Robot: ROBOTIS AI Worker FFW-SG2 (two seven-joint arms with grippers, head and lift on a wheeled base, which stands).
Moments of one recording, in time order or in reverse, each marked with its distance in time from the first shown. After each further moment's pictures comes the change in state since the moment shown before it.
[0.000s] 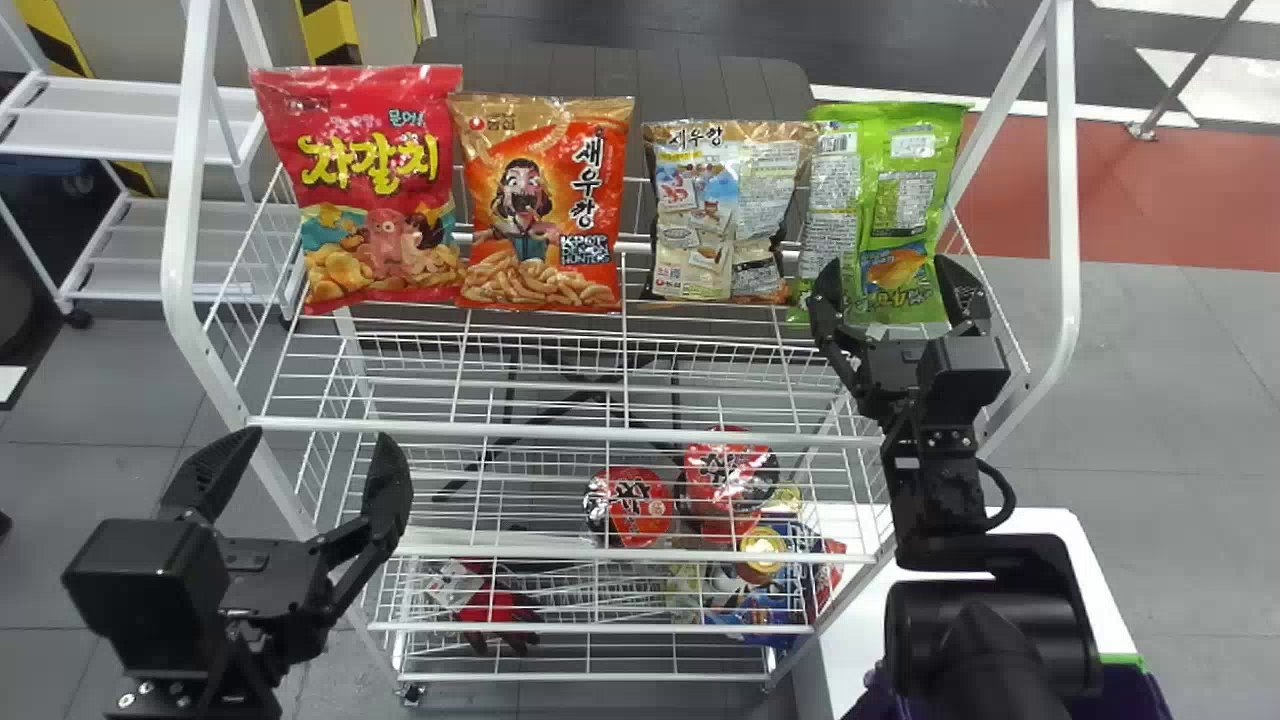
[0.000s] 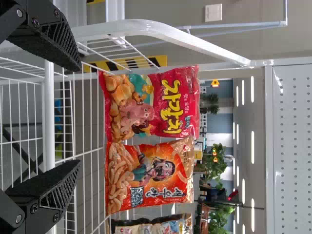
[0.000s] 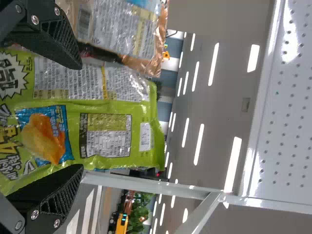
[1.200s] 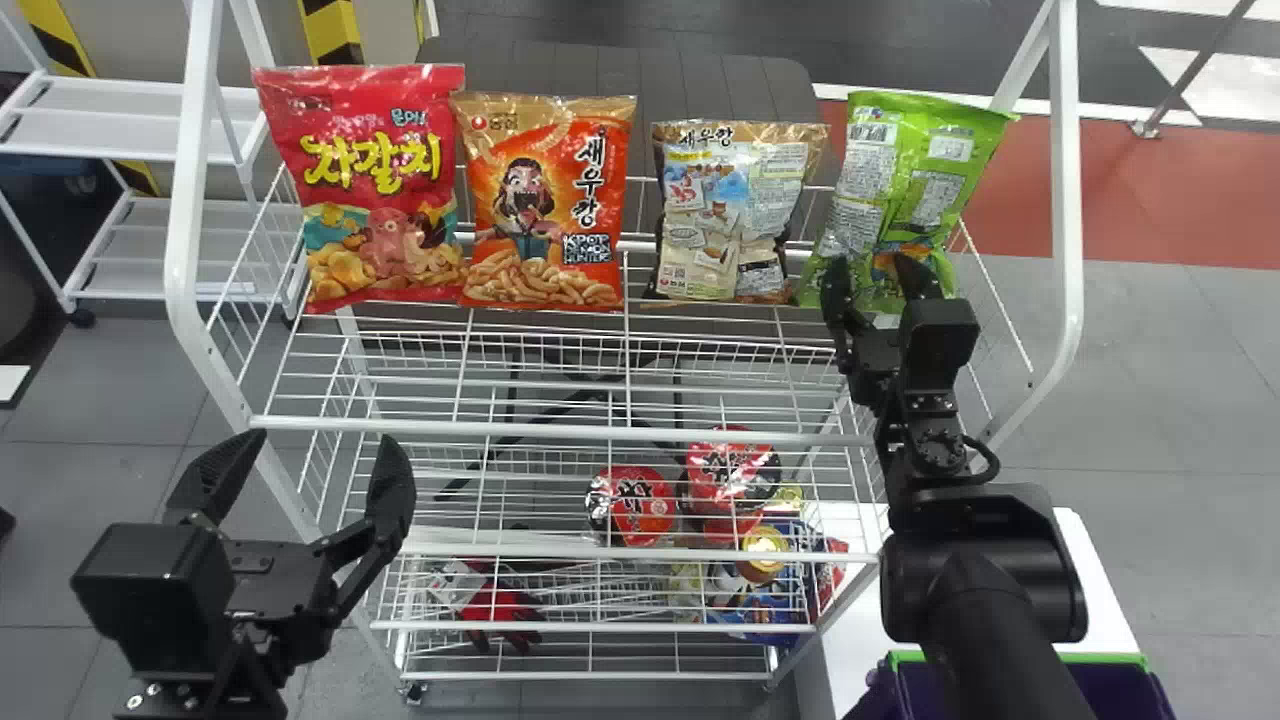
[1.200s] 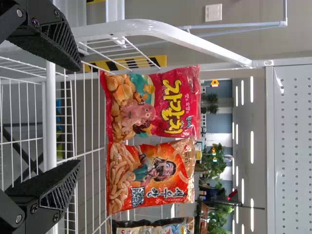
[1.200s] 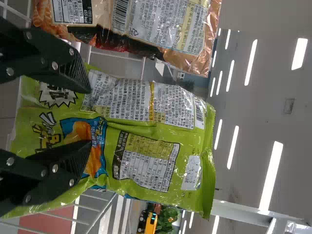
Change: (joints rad) left arm -0.009 -0.001 -0.006 0.028 0.000 -0.022 -0.002; right arm -0.179 0.000 -0.057 0.252 0.053 0.074 -0.012
